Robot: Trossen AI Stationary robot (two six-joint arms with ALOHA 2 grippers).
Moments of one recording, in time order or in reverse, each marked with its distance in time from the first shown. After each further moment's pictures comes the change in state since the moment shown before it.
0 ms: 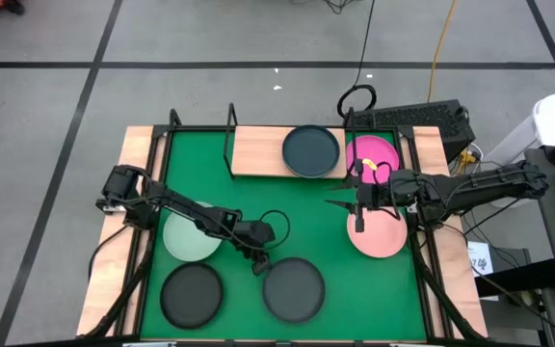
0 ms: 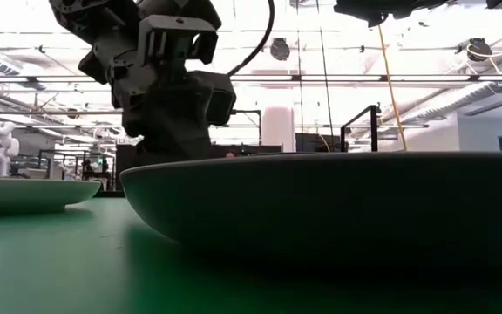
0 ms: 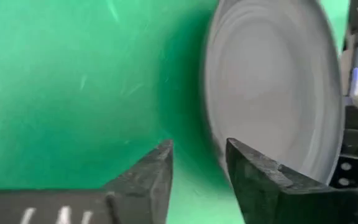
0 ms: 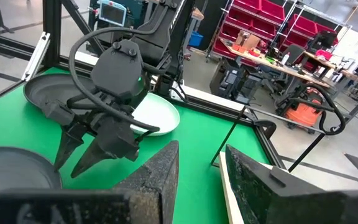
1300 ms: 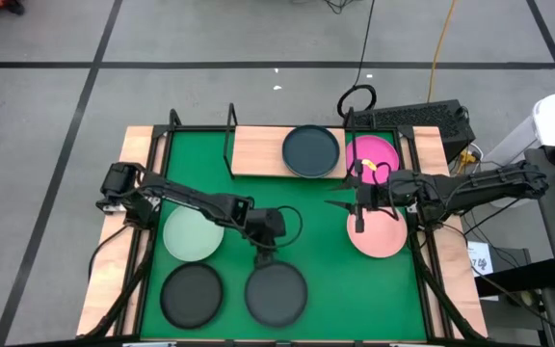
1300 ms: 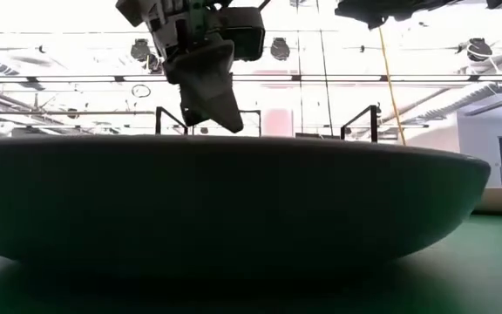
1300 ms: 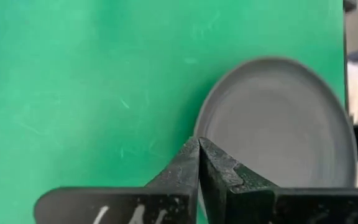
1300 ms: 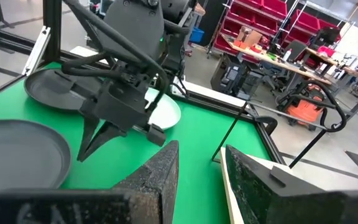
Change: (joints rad) left arm 0.051 -0.023 0.317 -0.467 -0.057 0.456; right arm 0.000 0.000 0.000 -0.021 0.000 0.000
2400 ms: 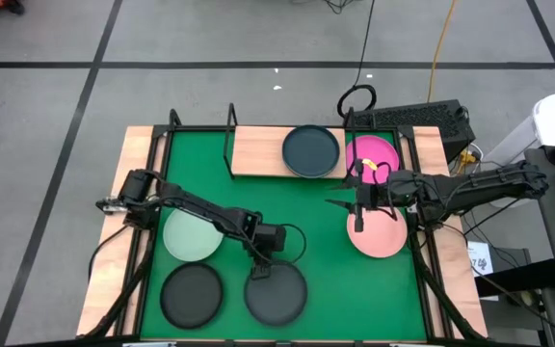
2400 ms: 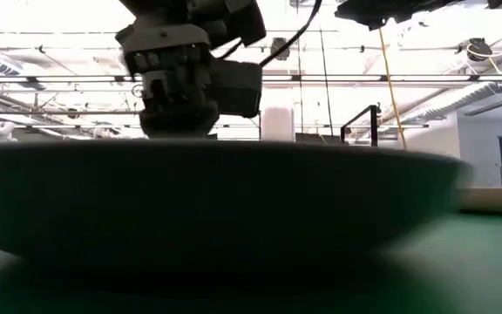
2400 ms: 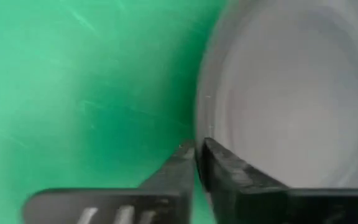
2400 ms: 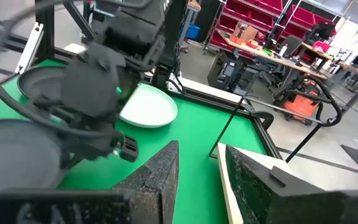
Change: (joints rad) left arm -0.031 0.152 -0.003 -0.031 0.069 -0.017; right arm 0.000 -0.001 0.000 -0.002 0.022 0.014
